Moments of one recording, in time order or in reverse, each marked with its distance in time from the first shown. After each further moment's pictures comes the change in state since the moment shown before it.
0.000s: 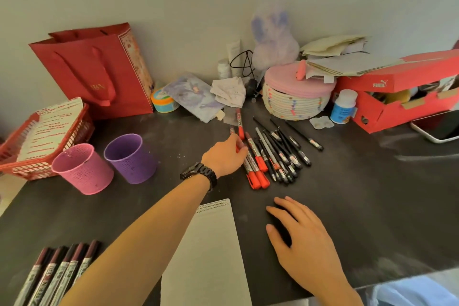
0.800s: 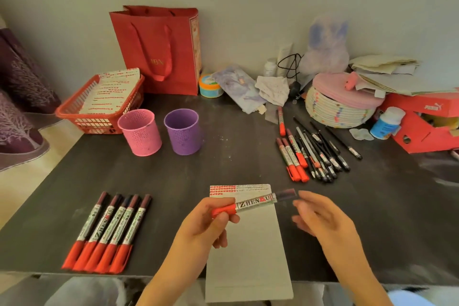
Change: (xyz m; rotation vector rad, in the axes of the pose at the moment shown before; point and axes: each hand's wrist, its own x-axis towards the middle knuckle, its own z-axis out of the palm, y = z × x) left_hand -0.258 -0.079 0.007 -1.111 0.208 0.025; right_hand -0.009 -0.064 -0.027 0.920 -0.087 0.295
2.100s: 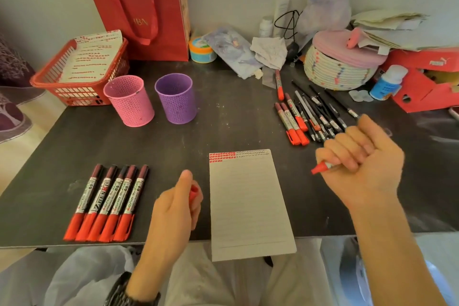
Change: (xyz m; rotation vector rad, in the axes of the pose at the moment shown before) left_hand -0.018 0.003 -0.022 0.267 0.256 -0.118; right_hand 0.017 -0.057 -0.004 1.099 -0.074 0.065
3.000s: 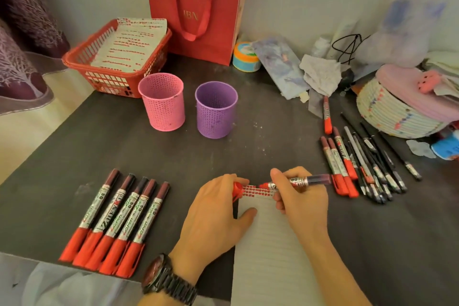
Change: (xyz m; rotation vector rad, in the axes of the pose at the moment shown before) left_hand 0.086 -0.045 0.016 0.590 -0.044 0.224; right_hand 0.078 0.132 0.008 -1.220 0.068 -0.189
